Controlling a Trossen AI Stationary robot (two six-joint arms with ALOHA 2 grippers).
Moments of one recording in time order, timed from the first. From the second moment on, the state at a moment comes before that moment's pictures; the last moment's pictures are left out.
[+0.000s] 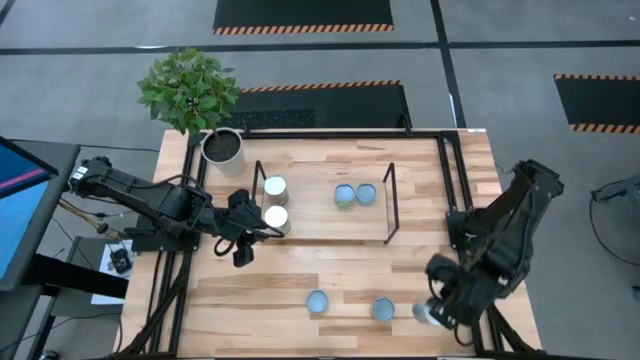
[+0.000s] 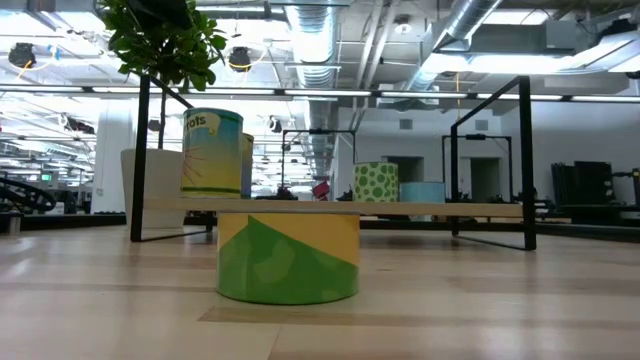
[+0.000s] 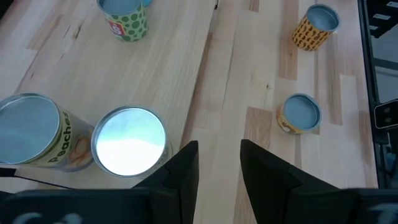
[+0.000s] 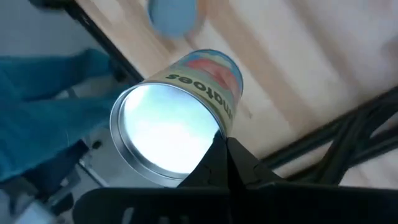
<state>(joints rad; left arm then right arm) -0.34 1.15 1.12 -0.86 -0.27 -0.47 0.87 1.44 1.52 -1.37 -0.06 1.61</state>
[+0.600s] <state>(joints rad) -0.45 1.13 1.12 -0.98 -0.30 -0.54 0.11 1.68 1.63 -1.13 0.01 0.74</state>
